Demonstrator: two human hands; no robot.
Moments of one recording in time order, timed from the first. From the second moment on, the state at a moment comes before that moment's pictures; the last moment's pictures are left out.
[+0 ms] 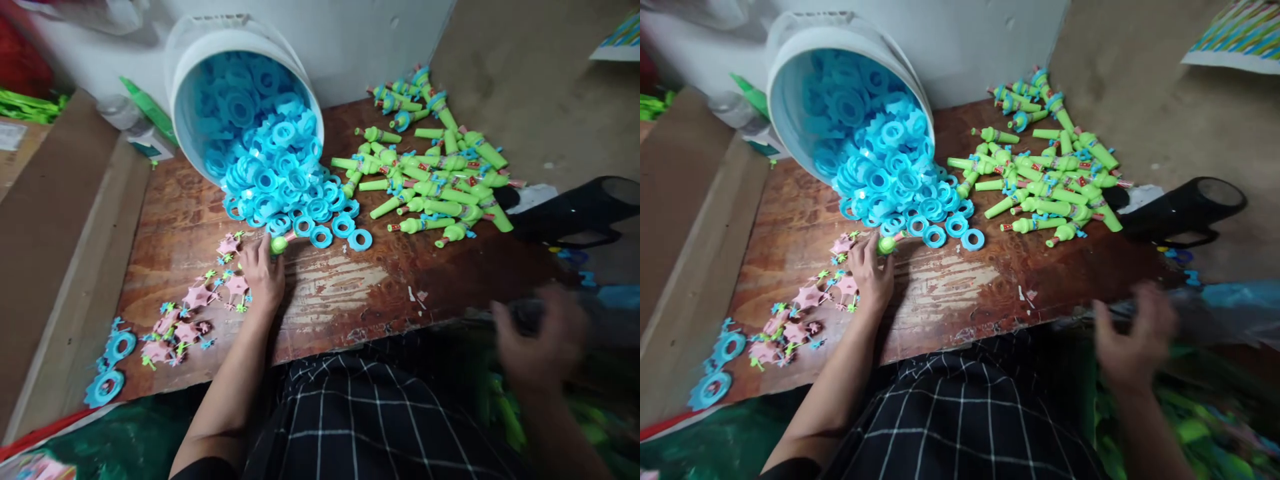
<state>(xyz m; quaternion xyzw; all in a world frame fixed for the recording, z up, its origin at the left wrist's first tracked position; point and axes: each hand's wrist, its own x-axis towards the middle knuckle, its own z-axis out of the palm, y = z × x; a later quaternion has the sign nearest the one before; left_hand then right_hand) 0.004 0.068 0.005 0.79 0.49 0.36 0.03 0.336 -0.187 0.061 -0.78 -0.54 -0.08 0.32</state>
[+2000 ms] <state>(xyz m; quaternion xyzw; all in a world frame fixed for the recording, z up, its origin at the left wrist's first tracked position) -0.085 0.037 0.025 0.79 0.59 0.17 0.08 0.211 -0.061 0.026 -0.55 -0.35 0.65 0.39</state>
